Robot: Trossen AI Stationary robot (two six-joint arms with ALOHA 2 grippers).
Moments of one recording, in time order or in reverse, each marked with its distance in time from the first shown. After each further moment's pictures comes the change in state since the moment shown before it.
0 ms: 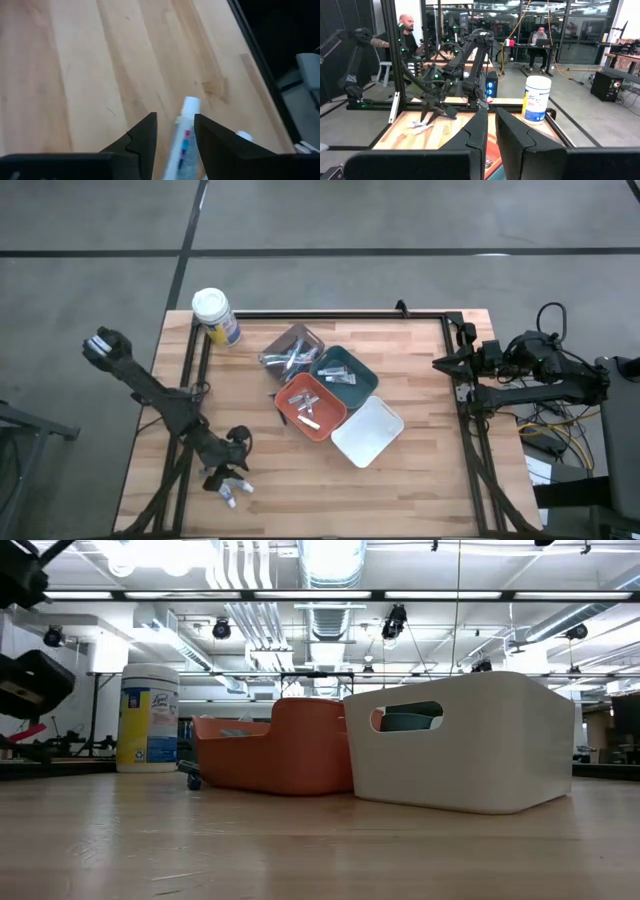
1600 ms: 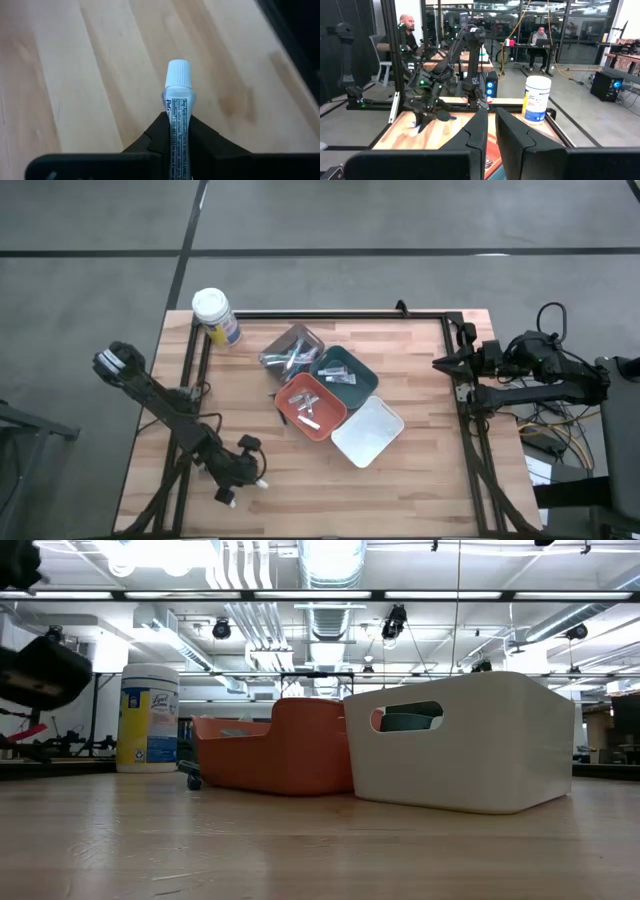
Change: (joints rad) left arm -0.034 0.271 0.167 -0.007 -0.106 0.118; right arm 0.000 0.000 0.000 0.000 0.000 -0.001
